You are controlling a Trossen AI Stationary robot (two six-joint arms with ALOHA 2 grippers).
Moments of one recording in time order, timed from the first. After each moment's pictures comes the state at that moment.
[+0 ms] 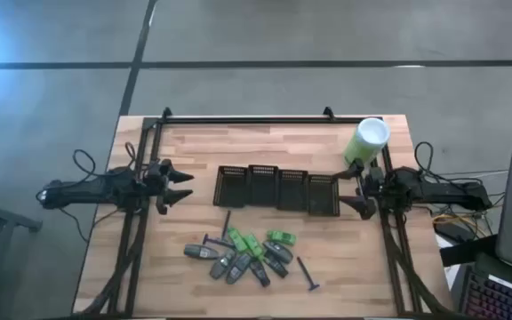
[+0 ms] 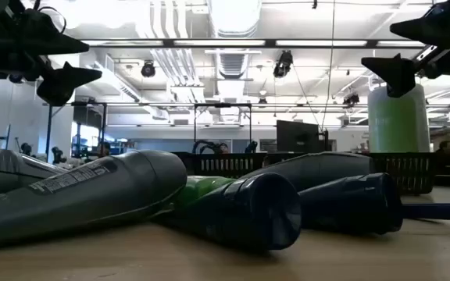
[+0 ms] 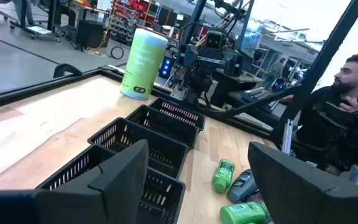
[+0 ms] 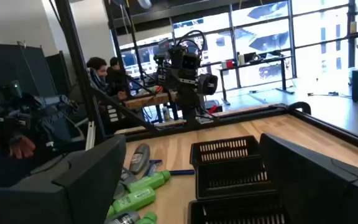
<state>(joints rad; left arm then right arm) -0.02 0.03 0.11 -0.13 -0.12 -0.37 -0.01 0.00 0.01 0.13 -0.03 0.23</state>
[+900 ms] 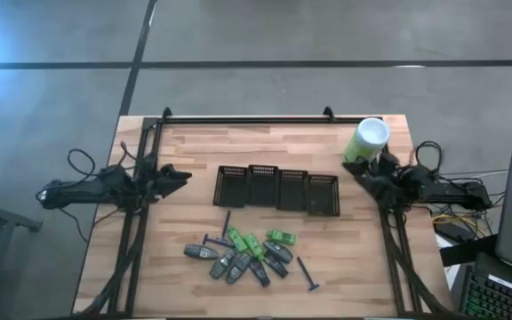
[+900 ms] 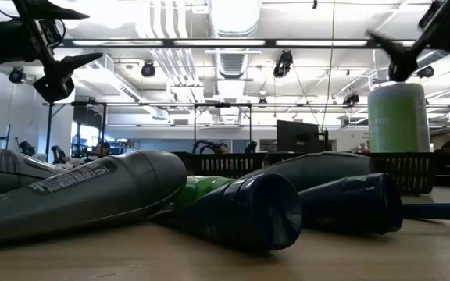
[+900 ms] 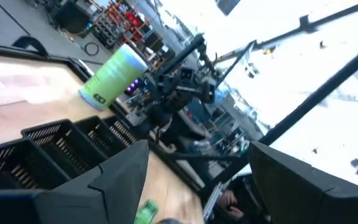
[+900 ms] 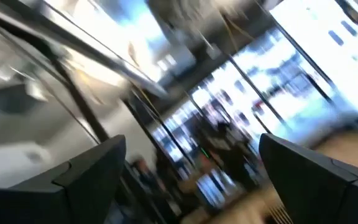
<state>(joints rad) -0.02 0.04 0.11 0.04 -0.14 -0.83 -0.01 0.02 0.01 0.52 0.08 0.68</state>
